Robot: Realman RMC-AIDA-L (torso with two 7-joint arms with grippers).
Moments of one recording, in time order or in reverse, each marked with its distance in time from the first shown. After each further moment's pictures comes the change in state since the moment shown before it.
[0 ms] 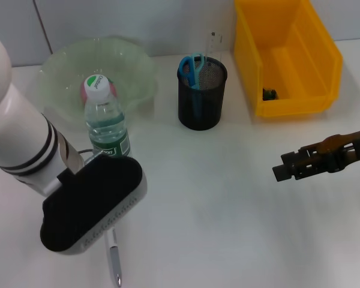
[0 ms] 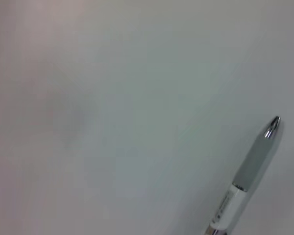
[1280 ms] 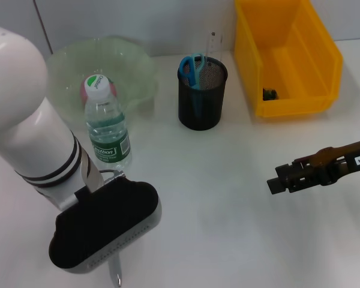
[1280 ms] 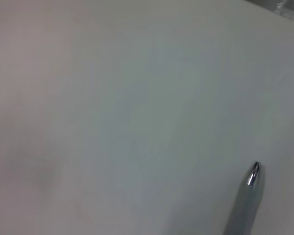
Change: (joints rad) left arm -0.053 0.000 0.072 -0.081 -0.079 0.004 0.057; right arm 0.012 0.003 -0.003 0.089 -0.026 0.036 -0.060
